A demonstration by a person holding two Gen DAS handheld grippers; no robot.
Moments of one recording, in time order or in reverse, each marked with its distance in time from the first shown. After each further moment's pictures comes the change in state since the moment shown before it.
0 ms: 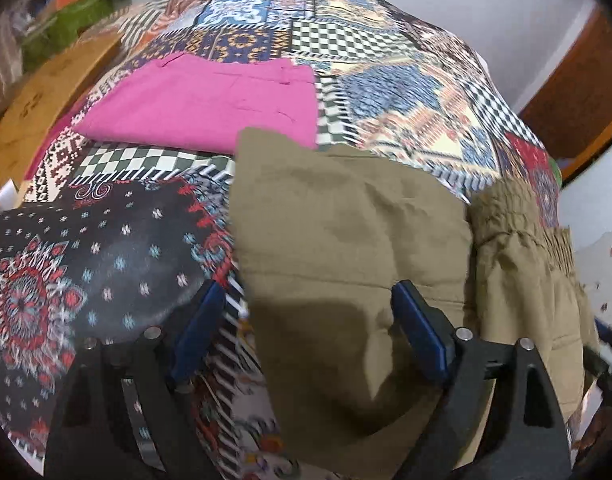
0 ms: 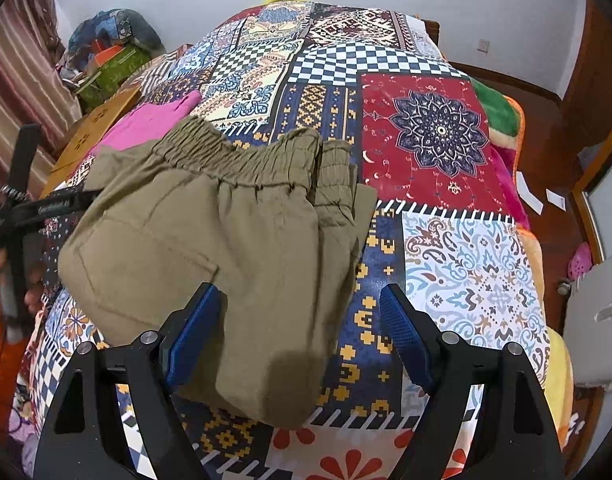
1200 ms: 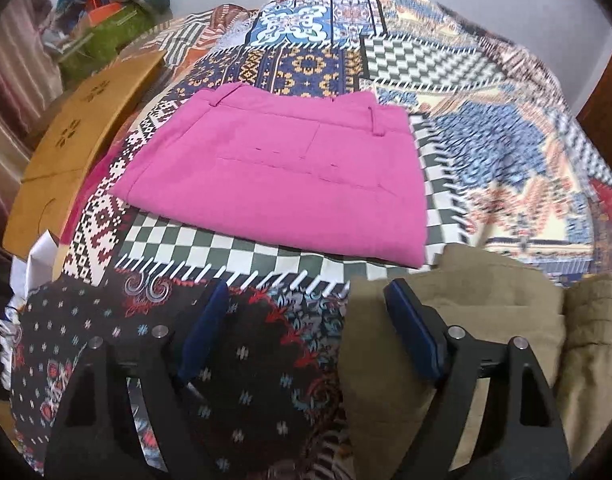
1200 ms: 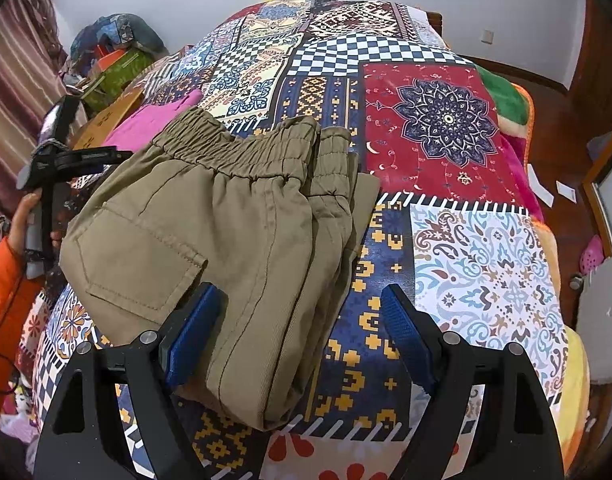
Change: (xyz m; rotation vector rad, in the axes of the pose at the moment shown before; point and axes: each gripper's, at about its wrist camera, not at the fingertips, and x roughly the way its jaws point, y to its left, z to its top) left arm 0.026 0.030 0.065 -0.010 -0.028 0.202; right arm 0.007 -0.007 -0.001 0.019 0.003 0.038
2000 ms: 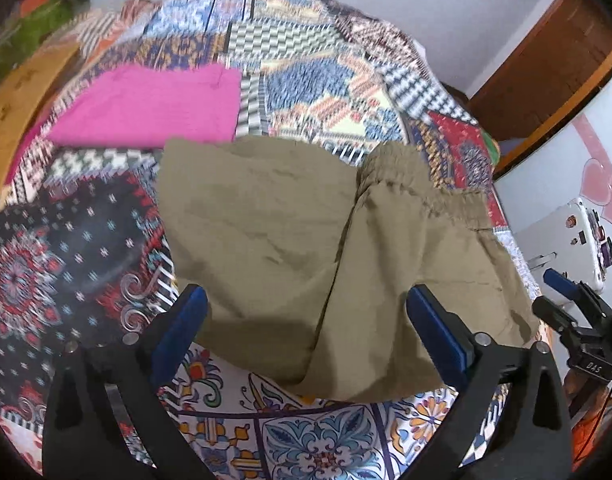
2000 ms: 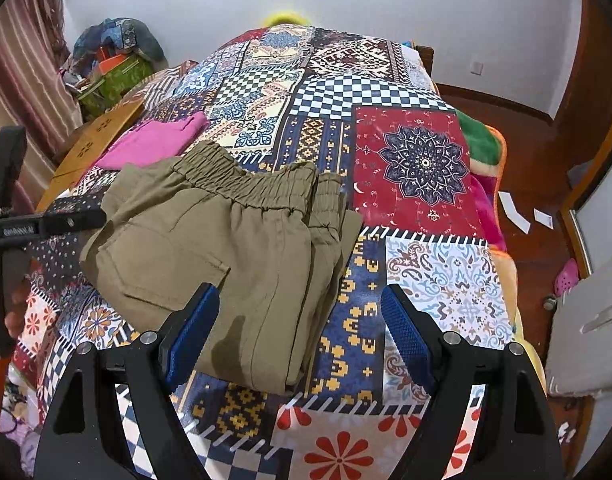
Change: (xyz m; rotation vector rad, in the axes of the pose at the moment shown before) left arm -0.086 -0.061 -0.086 0.091 0.075 -0.355; right arm -0.038 0.015 0.008 -0.048 -0.072 -0.080
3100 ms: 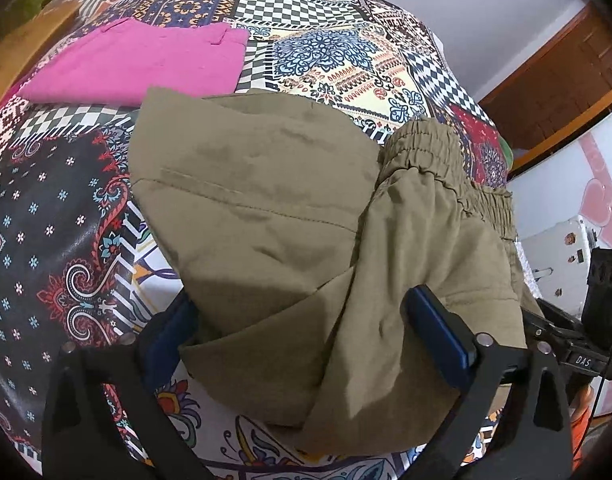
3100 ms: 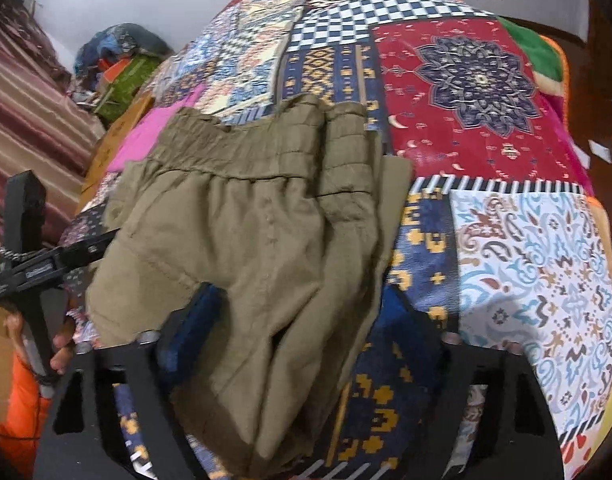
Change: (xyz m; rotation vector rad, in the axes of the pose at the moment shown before) left arm 0.045 0.015 -0.001 -0.083 0.025 -0.055; right arm 0.072 -0.017 0.002 0.164 0.156 0.262
